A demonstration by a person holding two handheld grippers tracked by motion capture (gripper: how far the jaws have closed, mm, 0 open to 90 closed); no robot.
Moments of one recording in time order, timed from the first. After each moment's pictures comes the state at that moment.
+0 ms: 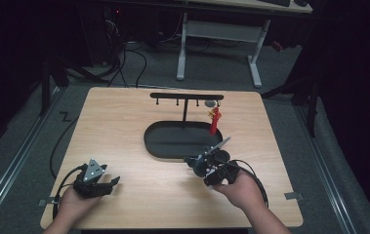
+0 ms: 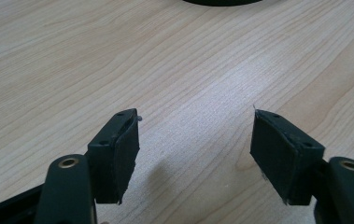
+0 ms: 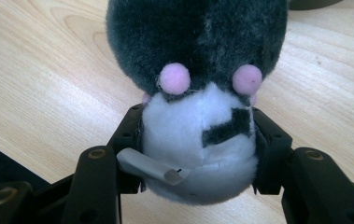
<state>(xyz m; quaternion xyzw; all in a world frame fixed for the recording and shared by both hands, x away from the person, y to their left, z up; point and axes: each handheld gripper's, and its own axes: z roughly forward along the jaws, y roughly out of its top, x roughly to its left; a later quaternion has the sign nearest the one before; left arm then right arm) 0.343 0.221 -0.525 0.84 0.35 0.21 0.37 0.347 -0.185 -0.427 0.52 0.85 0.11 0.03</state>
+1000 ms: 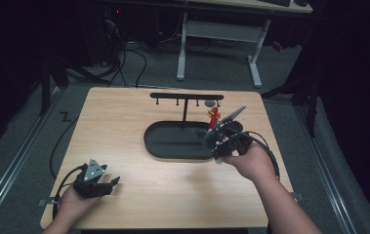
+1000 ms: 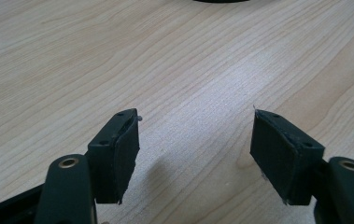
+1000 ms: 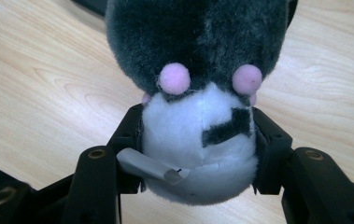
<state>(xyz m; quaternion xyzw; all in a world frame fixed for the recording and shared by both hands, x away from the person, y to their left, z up) 0.343 0.222 -0.526 0.84 0.35 0.21 0.36 0.392 -0.206 -0.359 0.55 0.82 0.13 0.05</state>
